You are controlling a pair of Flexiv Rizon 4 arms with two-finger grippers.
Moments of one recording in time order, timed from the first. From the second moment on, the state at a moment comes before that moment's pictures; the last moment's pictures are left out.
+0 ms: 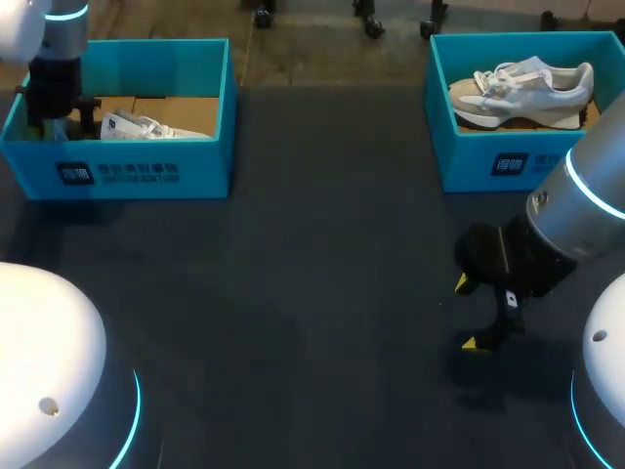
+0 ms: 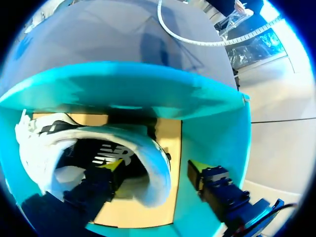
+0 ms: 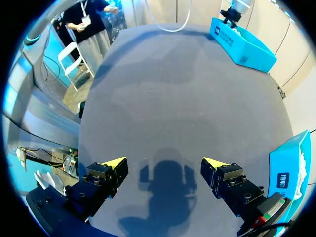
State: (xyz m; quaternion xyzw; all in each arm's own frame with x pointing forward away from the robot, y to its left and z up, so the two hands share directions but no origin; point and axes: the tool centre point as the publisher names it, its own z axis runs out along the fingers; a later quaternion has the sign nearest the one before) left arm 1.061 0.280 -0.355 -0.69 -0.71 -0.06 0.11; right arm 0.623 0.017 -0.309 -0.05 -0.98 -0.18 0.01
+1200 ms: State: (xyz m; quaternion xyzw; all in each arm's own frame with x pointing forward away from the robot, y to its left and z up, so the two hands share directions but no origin) left arm 1.001 0.285 -0.202 -0.69 -0.72 -0.02 0.04; right arm 0.623 0.017 -0.309 -0.05 -0.98 -0.18 0.01
